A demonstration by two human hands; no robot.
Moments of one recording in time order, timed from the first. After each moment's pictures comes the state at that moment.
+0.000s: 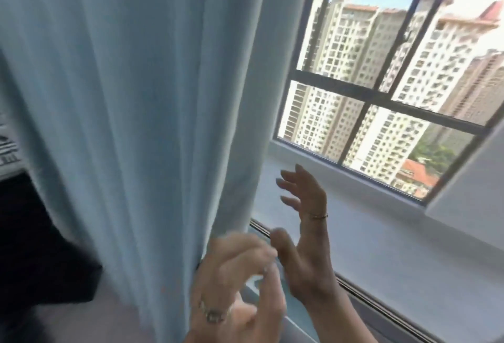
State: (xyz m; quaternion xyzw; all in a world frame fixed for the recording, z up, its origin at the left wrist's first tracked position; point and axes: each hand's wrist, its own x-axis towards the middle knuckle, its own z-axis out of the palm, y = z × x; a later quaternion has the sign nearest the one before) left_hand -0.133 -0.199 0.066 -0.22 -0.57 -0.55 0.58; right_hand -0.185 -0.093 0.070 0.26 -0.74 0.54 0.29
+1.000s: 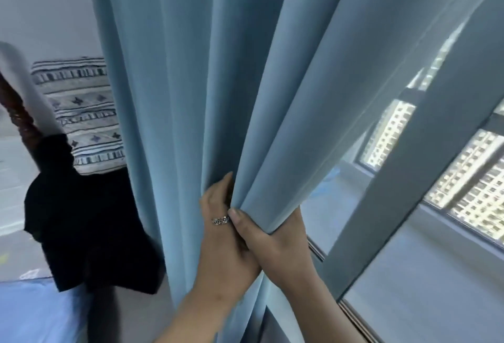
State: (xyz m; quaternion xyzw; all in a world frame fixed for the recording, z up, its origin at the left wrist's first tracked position) left_hand -0.337 -0.402 0.021 0.04 -0.74 -0.54 0.40; right_hand -0.365 -0.311 0.065 0.24 -0.72 0.65 0.04
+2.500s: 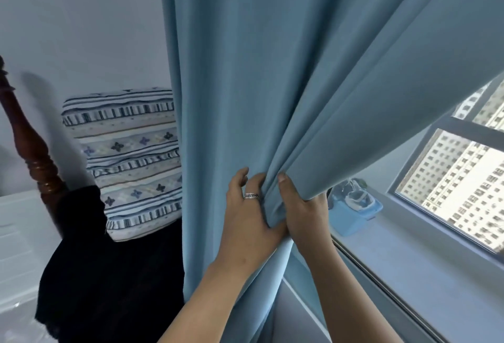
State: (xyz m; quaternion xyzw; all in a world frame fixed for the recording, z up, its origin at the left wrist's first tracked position) left_hand -0.548 -0.846 0.031 0.03 -0.79 -0.49 0.35; right_hand -0.581 -0.750 0.084 0.20 -0.71 0.66 0.13
